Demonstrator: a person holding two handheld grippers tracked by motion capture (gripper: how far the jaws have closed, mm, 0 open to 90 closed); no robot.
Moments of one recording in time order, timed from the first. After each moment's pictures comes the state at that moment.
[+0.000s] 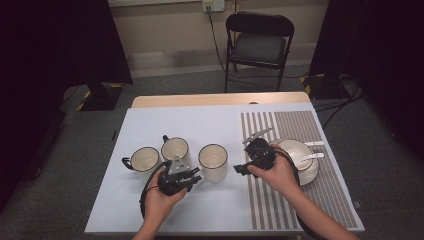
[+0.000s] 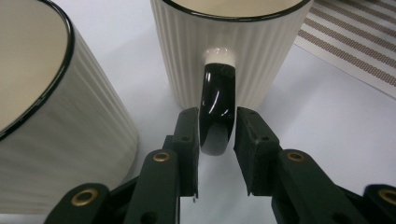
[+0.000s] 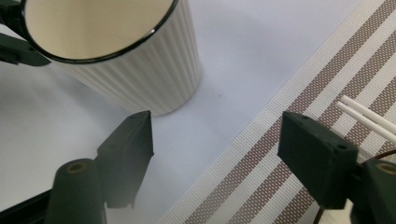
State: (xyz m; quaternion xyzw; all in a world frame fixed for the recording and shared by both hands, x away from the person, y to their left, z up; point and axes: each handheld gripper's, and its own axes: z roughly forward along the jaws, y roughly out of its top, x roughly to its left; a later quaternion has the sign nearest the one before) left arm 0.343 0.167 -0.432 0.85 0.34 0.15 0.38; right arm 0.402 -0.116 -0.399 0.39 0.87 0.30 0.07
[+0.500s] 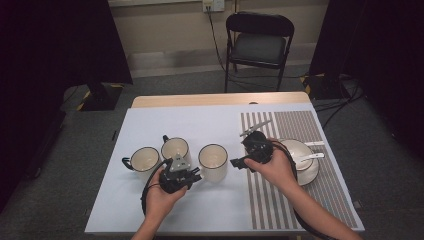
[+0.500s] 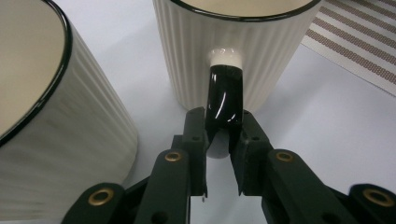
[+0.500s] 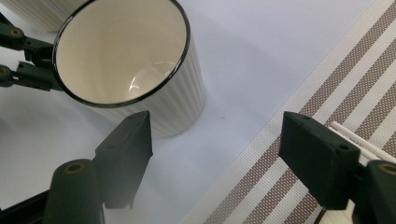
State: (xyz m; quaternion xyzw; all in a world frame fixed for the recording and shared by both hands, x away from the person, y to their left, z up) left arm 0.348 0.166 -0.431 0.85 0.34 0.15 0.37; right arm 0.409 -0.107 -0.378 0.40 0.86 0.31 0.06
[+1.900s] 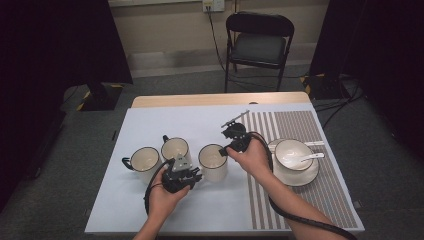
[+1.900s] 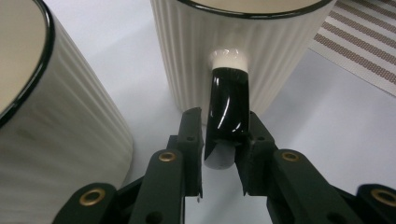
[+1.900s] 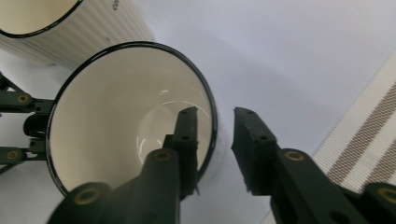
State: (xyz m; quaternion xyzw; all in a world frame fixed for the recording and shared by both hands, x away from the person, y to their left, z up) left arm 0.352 0.161 -0.440 0.85 0.34 0.15 0.37; right arm 0.442 -0.058 -0.383 0.43 0.86 0.29 0.03
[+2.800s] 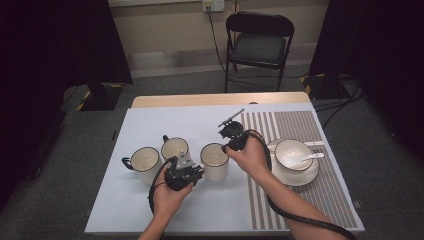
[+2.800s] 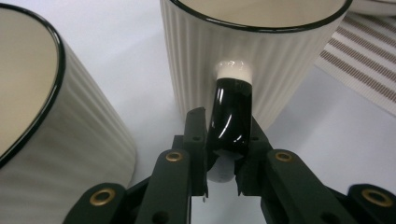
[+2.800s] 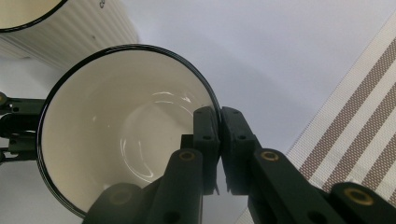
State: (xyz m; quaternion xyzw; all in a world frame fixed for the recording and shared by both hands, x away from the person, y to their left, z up) left arm 0.353 0.150 -0.430 0.83 0.37 0.16 0.38; right arm 0.440 -0.051 -0.373 0.42 0.87 0.25 0.08
